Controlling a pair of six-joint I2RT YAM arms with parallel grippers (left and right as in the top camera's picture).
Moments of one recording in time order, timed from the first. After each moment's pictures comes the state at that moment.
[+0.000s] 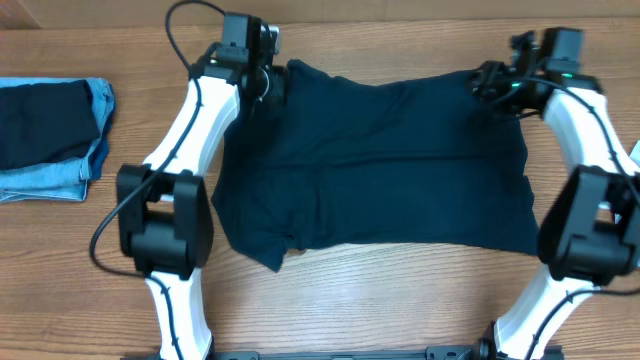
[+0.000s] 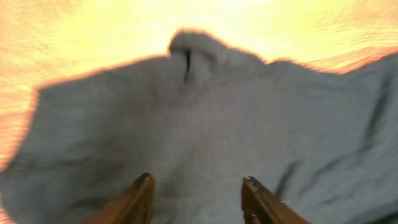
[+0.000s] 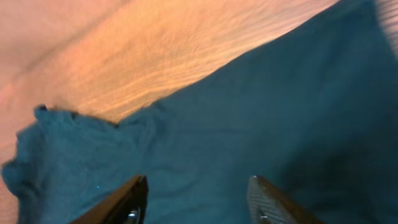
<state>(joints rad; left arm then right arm) -0.20 2.16 1.79 -0.63 0.17 -0.11 -0.17 2.06 1.60 -0.54 -0.46 0.23</state>
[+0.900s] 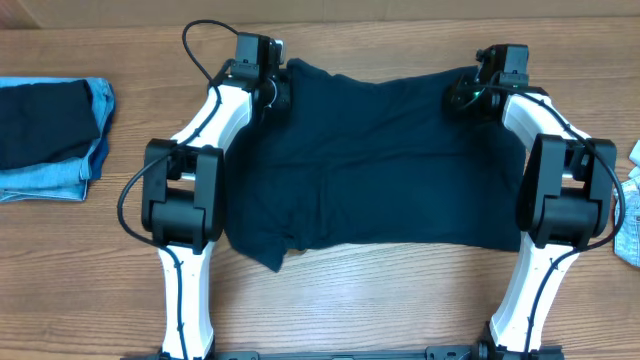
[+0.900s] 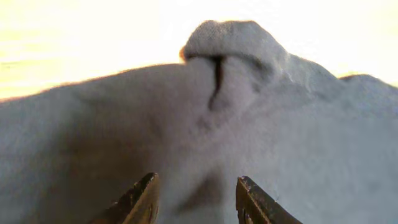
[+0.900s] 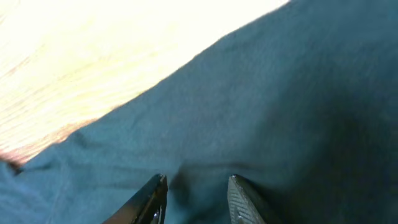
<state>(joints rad) -0.19 2.36 1.79 -0.36 0.15 -0.17 -0.11 2.29 1.61 -0.27 -0.28 0.30</state>
